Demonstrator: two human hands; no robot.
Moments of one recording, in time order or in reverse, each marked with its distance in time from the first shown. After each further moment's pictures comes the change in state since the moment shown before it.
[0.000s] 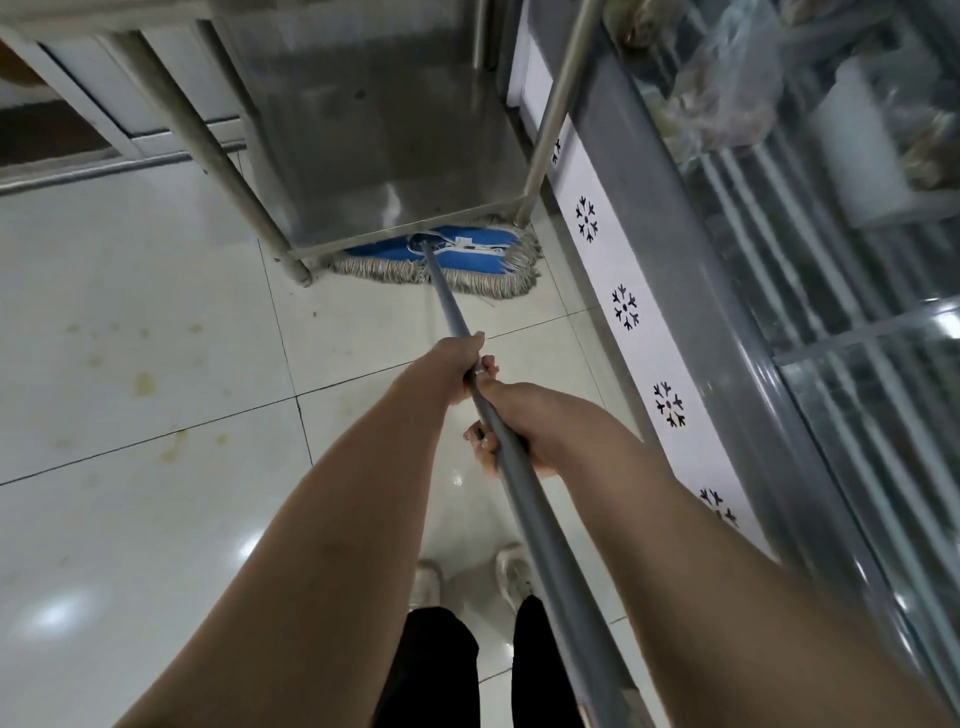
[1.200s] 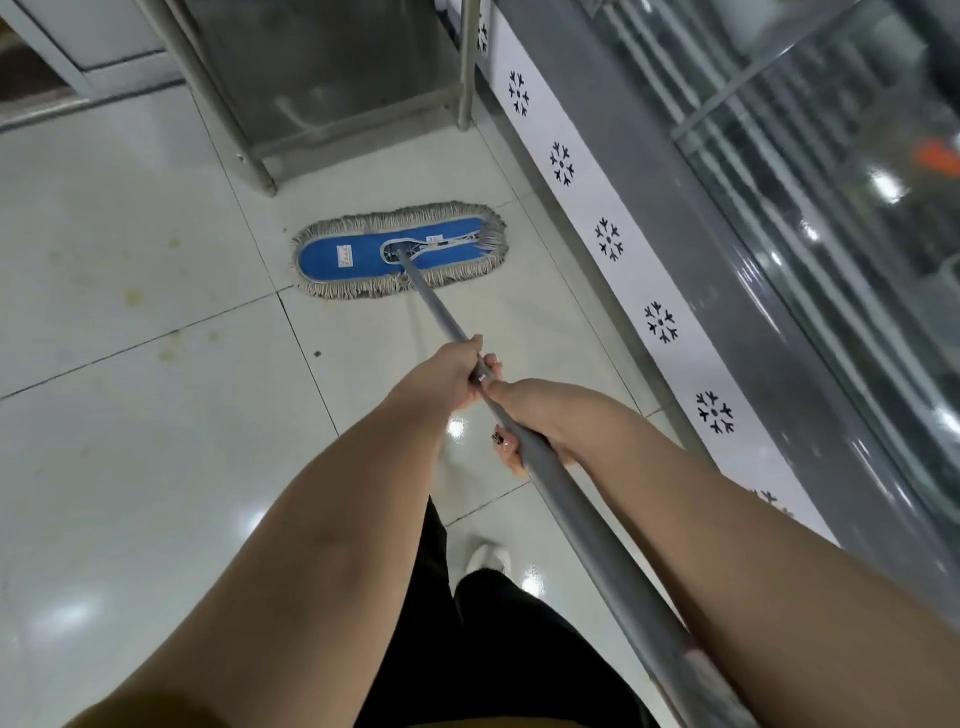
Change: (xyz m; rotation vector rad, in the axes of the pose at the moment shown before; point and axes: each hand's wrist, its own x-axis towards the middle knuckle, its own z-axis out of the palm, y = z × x) left_hand -0.170 -0.320 -0.045 -0.115 -0.060 -0.097; right_hand -0.103 0.355 -0.008 -0.005 0.077 0.012
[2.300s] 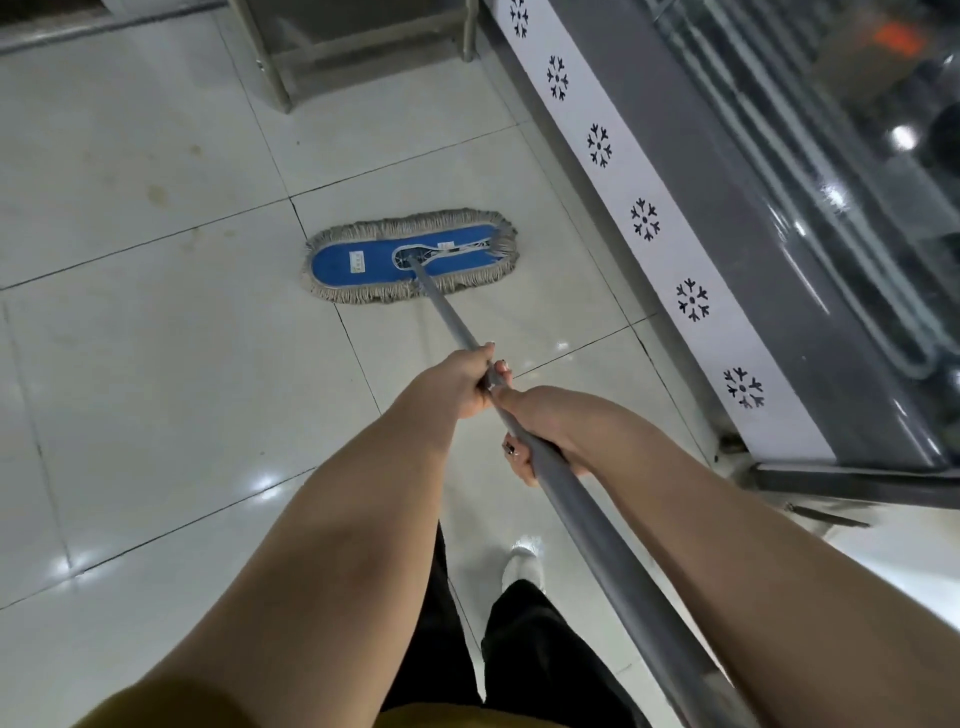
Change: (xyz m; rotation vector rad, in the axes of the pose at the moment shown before) left_hand -0.111 -0.280 -0.106 -0.003 -0.080 -0.044; right_hand -0.061 0.308 0.022 -0.062 0.035 0.043
